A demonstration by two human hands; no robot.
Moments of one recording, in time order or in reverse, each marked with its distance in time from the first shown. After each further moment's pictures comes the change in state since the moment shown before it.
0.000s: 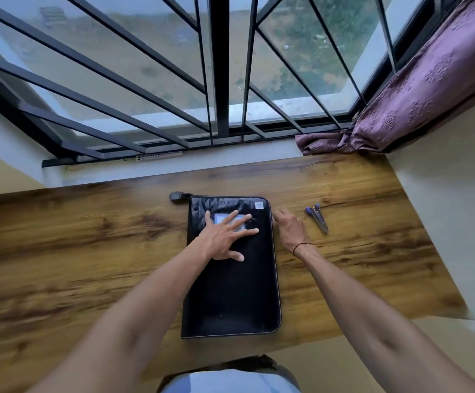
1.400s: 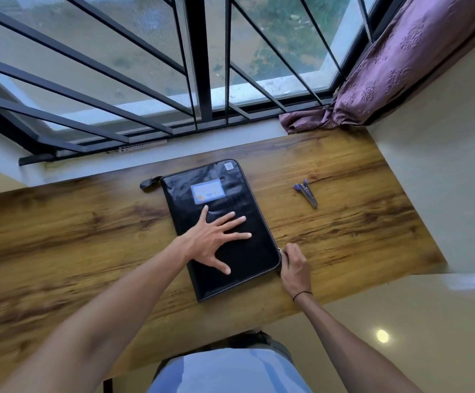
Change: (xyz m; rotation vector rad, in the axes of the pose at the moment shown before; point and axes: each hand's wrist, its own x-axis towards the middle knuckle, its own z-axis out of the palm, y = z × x) left_hand -0.046 0.002 0.021 0.022 0.087 0.319; right_hand -0.168 -0.013 0.049 0.388 0.260 0.225
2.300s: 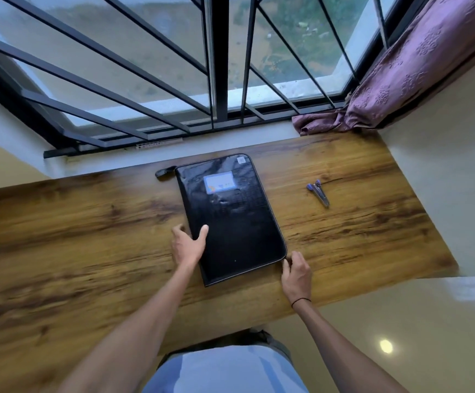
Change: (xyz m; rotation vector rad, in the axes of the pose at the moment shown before) left_hand -0.053 0.019 0.046 -1.099 0.624 -1.361; right_hand -0.030 -0.025 0.023 -0.007 0.035 0.157
